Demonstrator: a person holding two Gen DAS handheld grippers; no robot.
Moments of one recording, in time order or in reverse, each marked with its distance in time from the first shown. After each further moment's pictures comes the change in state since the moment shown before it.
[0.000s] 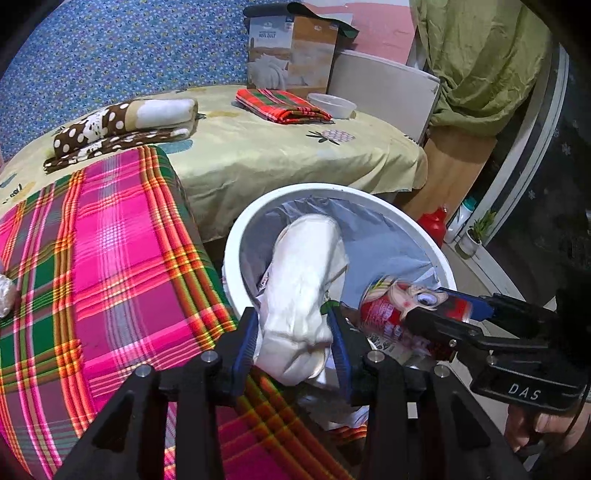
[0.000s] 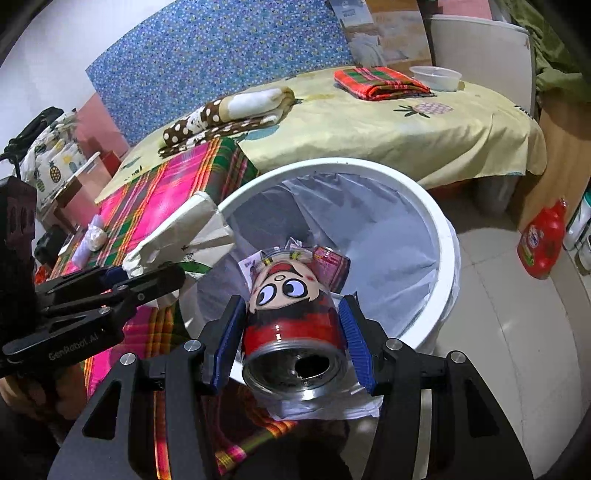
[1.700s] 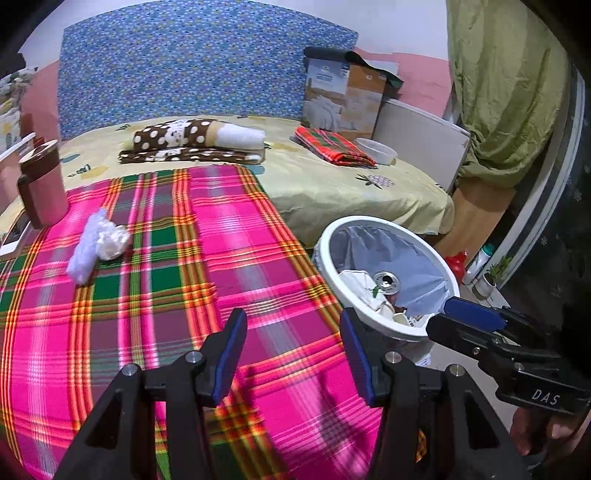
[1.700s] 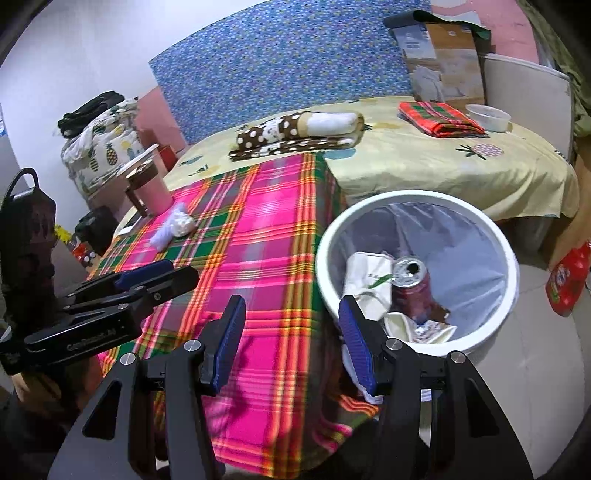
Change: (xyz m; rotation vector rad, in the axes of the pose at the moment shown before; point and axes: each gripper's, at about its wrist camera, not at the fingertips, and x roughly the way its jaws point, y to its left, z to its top) left arm -0.108 0.060 -0.053 -0.146 -0.154 0.115; right arm -0.036 0.093 -0.018 -0.130 -0.083 0.138
